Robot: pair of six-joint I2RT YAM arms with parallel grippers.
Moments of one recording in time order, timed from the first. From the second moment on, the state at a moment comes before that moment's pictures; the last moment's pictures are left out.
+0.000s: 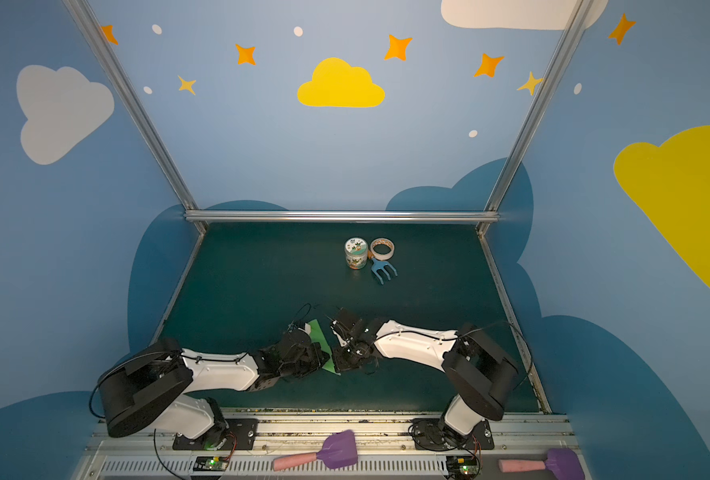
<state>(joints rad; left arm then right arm) -0.90 1.48 0.40 0.30 0.05 -1.24 1.01 1.63 0.93 -0.51 -0.24 0.65</state>
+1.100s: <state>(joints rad) -0.56 1.39 0.36 0.21 0.08 -1.15 1.00 1.69 0.88 -0.37 -0.27 0.68</state>
